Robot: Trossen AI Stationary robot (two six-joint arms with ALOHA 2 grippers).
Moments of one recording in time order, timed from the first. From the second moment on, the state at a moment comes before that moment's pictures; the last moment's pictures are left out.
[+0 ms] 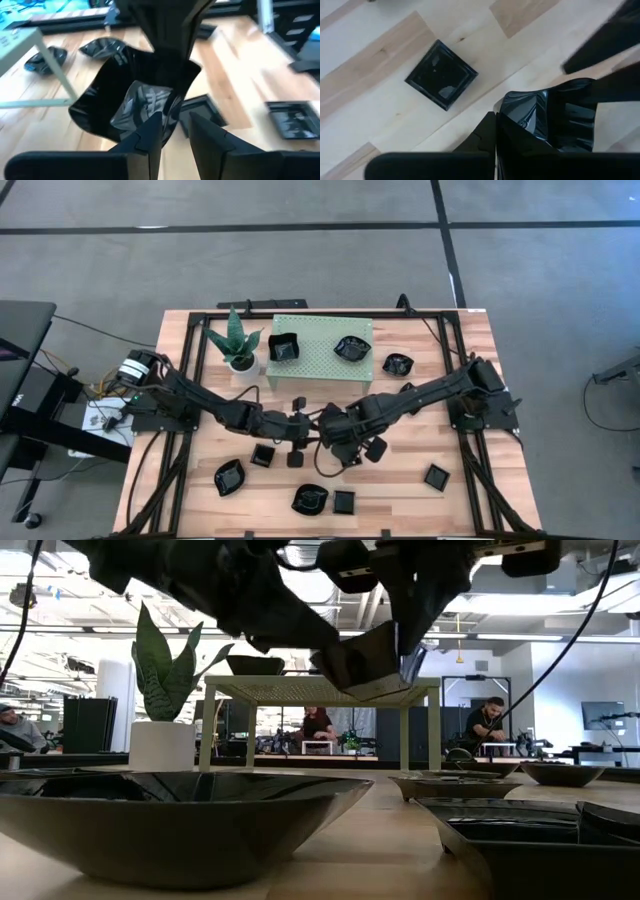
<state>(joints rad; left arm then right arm) -0.34 1.66 0.78 0.45 -0.28 0.00 0.30 1.90 1.65 -1.07 0.07 -0.69</state>
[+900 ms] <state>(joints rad) -0.32 1.68 0.78 0.43 -0.23 0.04 0.28 1.90 1.65 -1.02 0.08 -0.66</state>
